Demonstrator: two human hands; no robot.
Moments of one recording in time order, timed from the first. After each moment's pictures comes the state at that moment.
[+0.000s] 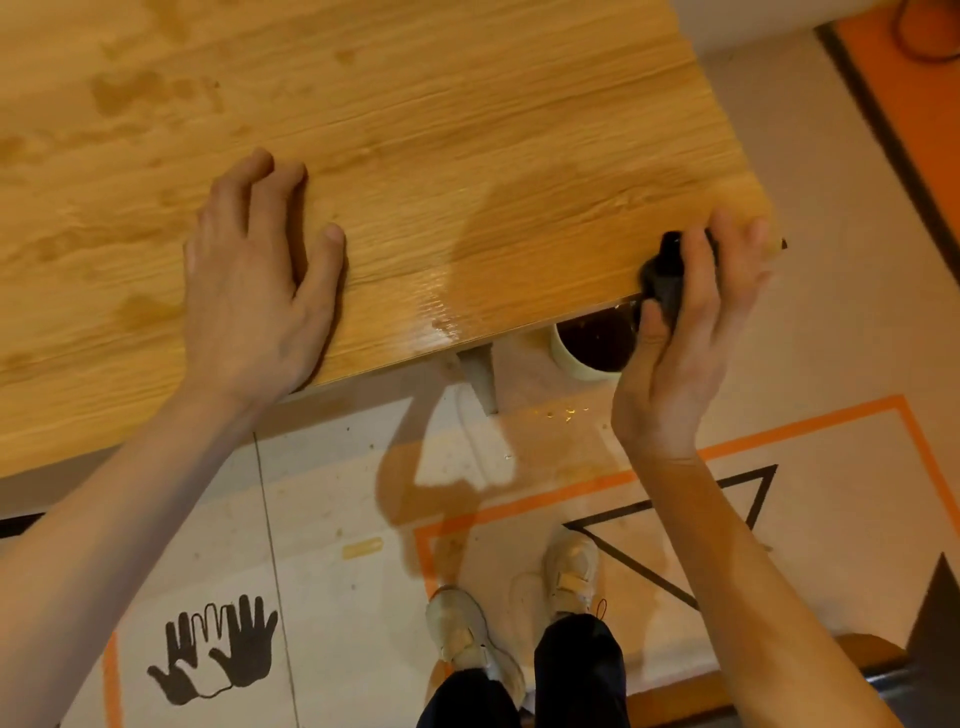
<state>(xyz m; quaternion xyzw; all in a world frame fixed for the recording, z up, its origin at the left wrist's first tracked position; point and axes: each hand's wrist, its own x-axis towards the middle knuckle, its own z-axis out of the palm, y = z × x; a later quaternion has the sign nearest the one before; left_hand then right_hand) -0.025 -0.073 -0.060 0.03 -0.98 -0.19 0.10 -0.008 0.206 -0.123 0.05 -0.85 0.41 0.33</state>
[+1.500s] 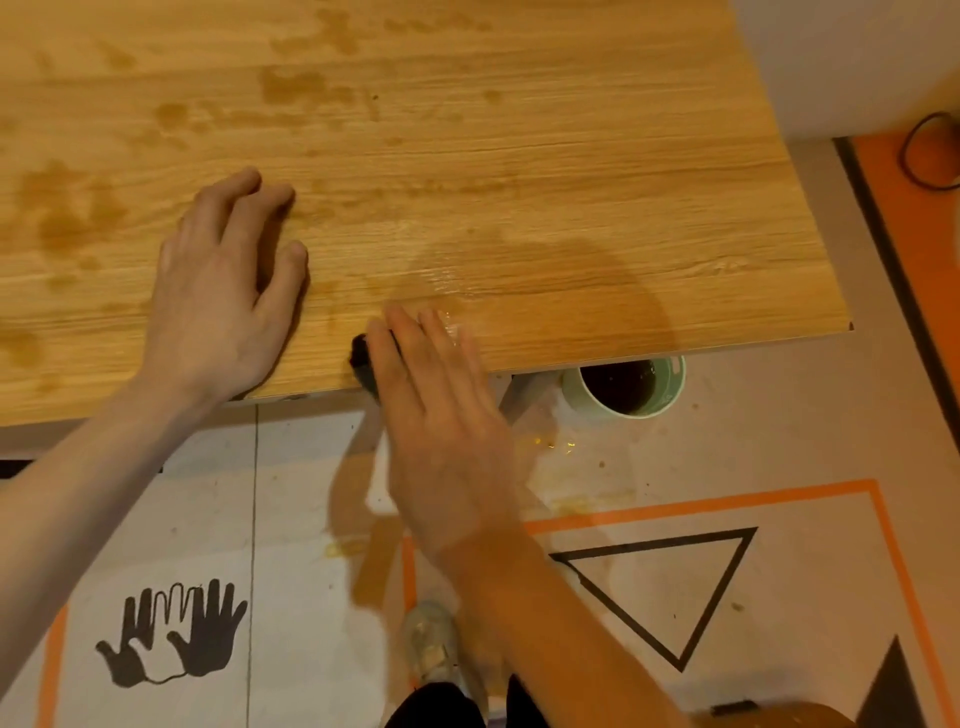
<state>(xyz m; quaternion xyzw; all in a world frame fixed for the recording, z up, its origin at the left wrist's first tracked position) 0.008 -0.175 -0.057 0.07 -0.97 -0.20 0.10 0.063 0.020 -0.062 0.24 -0.93 0.27 0.07</state>
